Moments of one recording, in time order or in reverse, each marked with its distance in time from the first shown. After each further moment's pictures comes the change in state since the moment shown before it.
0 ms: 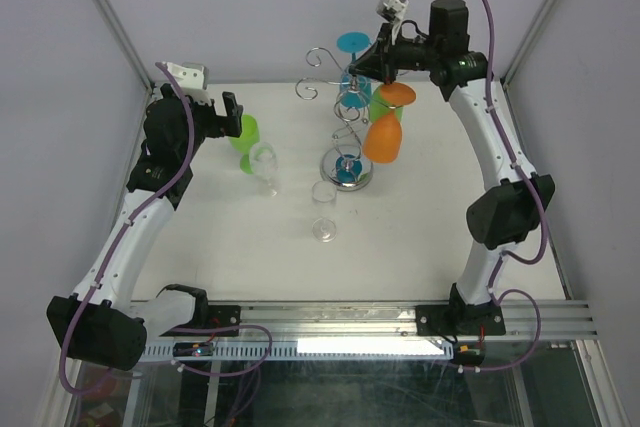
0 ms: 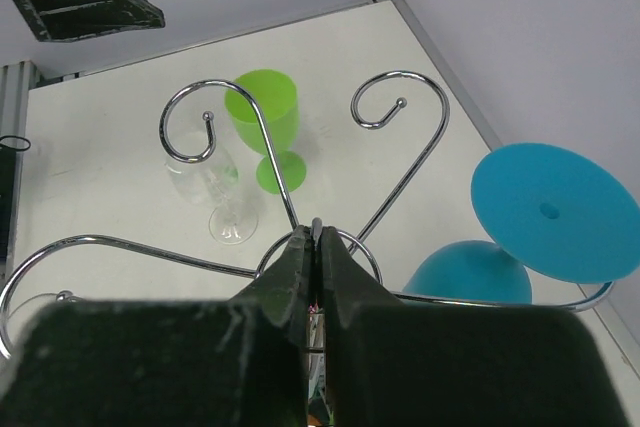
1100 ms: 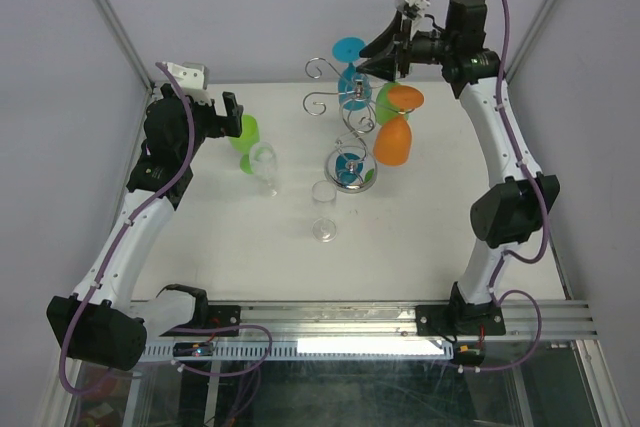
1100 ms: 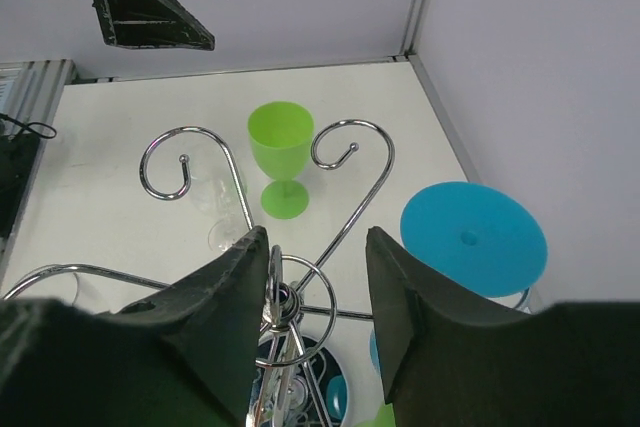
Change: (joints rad) left arm 0.000 0.000 0.000 0.000 0.000 0.000; right arm -0.074 0.027 0.022 0.089 -0.262 -0.037
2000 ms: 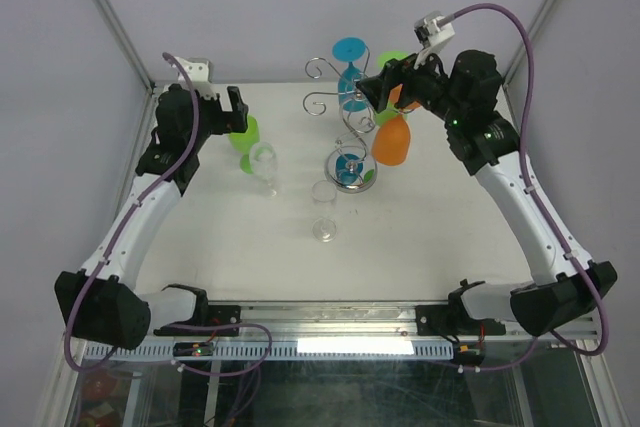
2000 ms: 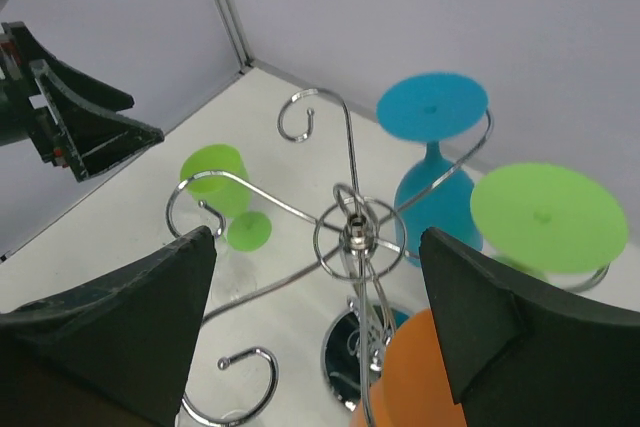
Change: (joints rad) left arm 0.000 0.076 0.026 -0.021 -0.012 -0.076; right arm 0.201 -0.554 -0.552 0.227 0.874 0.396
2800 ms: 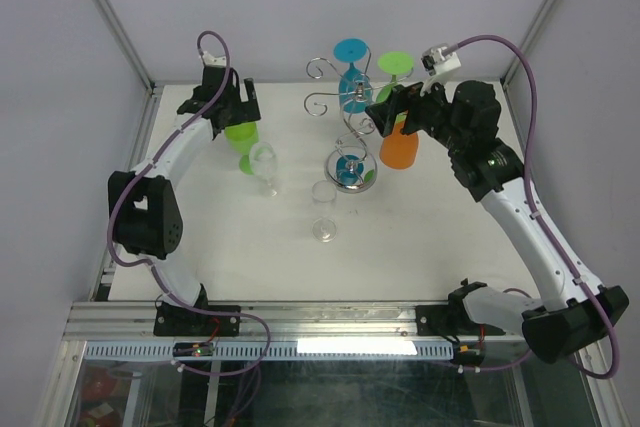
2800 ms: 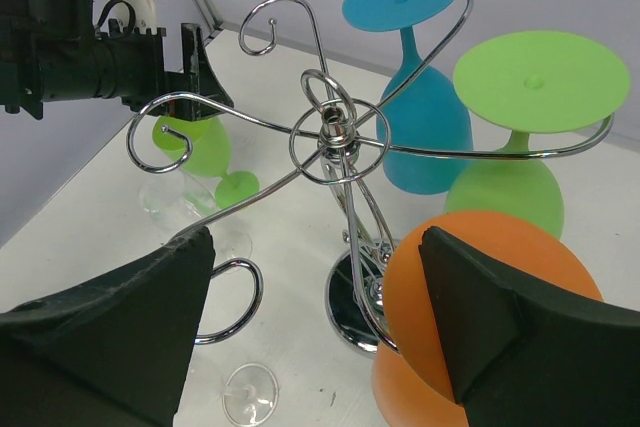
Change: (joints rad) left arm -0.001 0.584 0.388 -0.290 -0.176 -0.203; right arm 0.024 -0.155 -0.235 -0.039 0.132 0.071
